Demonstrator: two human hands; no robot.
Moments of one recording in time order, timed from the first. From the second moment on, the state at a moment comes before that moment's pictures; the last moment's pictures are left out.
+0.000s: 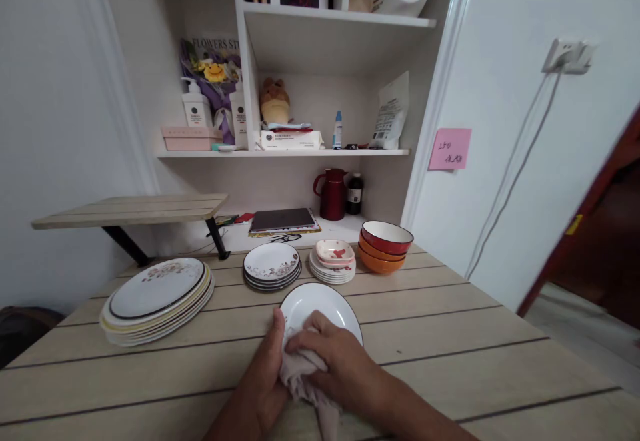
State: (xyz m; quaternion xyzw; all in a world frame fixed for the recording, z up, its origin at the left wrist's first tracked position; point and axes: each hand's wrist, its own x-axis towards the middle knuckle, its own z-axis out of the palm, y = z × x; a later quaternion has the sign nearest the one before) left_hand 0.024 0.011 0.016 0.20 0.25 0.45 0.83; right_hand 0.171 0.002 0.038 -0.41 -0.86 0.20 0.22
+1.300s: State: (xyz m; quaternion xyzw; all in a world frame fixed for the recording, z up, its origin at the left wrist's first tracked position) left_hand 0.025 0.020 0.016 0.19 0.24 0.47 0.83; right_hand 0.172 0.021 0.039 -0.46 -0.86 0.08 0.20
